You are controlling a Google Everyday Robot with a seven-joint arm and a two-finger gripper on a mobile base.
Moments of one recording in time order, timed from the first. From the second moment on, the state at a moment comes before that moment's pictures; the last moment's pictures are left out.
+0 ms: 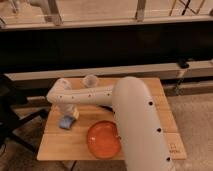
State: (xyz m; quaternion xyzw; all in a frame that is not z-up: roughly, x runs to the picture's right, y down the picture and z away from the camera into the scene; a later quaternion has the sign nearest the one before) arm -0.211 0.165 0.887 -0.24 -0.20 -0.57 0.76
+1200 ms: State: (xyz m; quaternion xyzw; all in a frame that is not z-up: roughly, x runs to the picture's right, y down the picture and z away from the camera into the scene) arm -0.225 0.141 0.900 -0.24 -0.19 -0.57 0.76
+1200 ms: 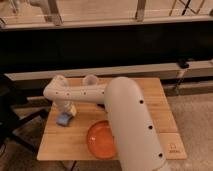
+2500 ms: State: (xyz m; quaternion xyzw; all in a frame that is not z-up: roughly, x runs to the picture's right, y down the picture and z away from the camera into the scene) arm -0.211 0.110 0.922 -0.25 -0.20 -0.54 0.78
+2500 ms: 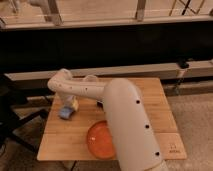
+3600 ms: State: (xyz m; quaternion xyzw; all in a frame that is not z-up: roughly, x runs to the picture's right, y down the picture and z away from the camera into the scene) arm -0.168 0.099 0.940 -0.26 -0.20 -0.51 0.80
